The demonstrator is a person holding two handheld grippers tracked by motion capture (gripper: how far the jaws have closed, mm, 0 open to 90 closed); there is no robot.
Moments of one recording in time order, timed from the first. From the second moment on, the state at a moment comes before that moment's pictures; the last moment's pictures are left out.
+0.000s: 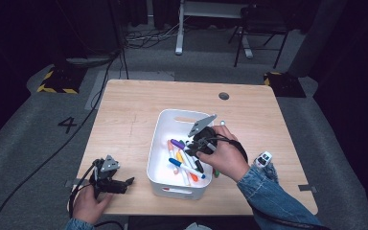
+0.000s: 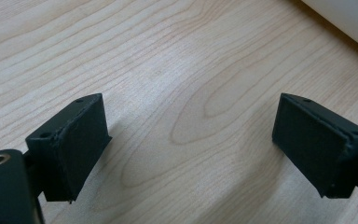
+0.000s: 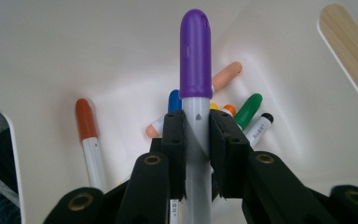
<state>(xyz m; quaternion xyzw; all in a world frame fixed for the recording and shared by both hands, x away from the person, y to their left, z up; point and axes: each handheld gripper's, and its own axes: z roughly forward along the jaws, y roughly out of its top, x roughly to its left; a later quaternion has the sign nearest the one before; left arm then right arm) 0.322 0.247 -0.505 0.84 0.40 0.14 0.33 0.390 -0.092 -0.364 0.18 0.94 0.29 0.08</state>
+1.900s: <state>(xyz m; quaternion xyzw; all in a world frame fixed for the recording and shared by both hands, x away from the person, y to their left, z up) 0.322 0.247 -0.505 0.84 0.40 0.14 0.33 0.420 -0.187 -0.339 0.32 0.86 0.37 0.12</state>
